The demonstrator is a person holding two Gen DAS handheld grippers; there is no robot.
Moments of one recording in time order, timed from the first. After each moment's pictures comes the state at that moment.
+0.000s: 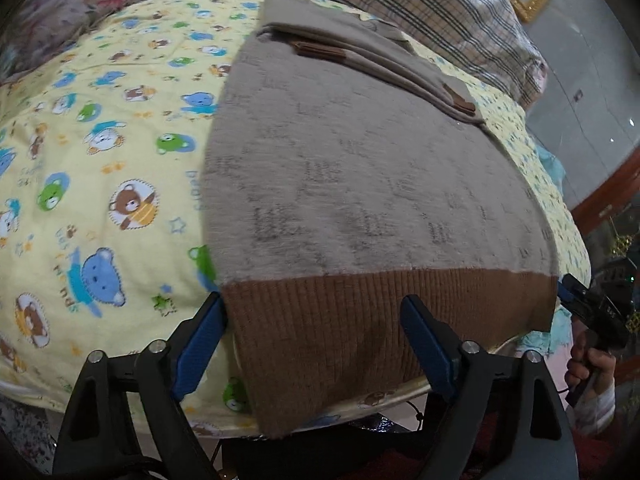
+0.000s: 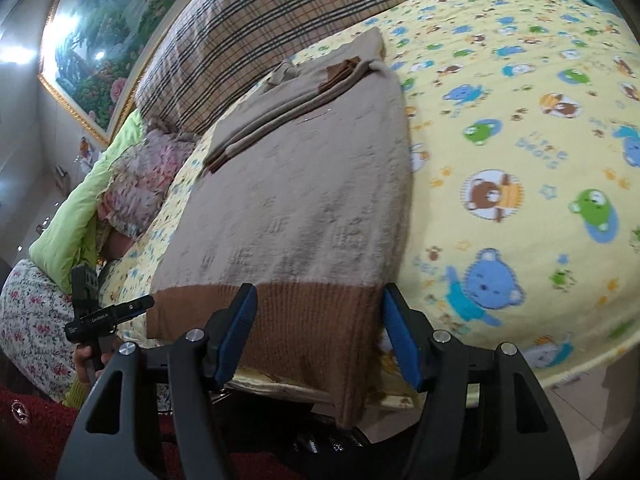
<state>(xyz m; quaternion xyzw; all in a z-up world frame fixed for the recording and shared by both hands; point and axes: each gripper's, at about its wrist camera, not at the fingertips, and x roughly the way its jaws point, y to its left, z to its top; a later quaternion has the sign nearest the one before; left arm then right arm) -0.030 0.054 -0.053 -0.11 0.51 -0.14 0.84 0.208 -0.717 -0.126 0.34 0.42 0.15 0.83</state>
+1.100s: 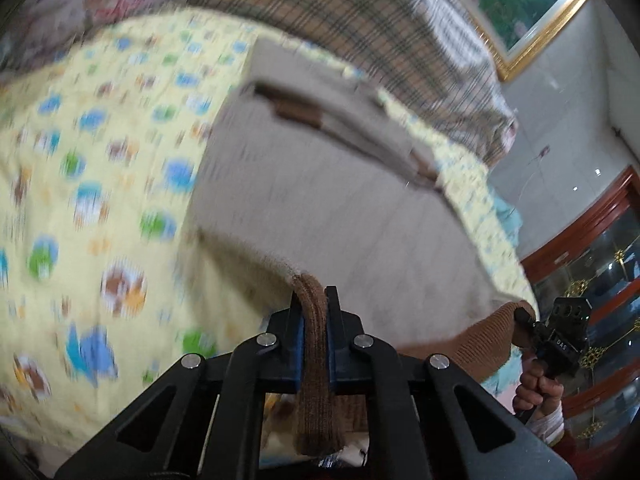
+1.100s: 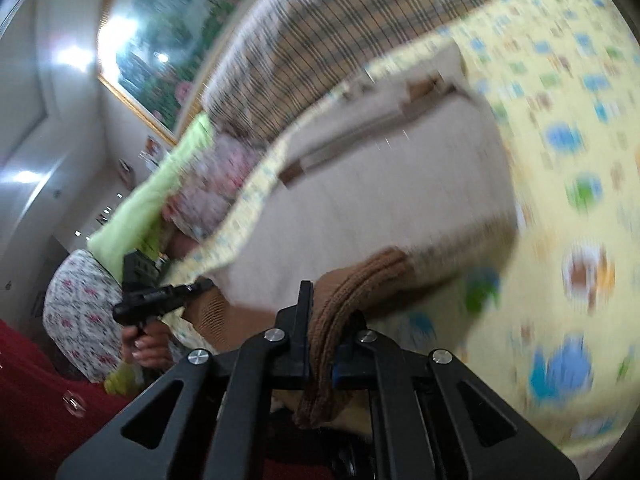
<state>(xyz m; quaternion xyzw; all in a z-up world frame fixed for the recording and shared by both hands) 0.005 0.073 -0.002 -0.21 0.44 -0.18 0.85 0.237 -0.715 -0.095 0.37 0.34 0.26 0.83</state>
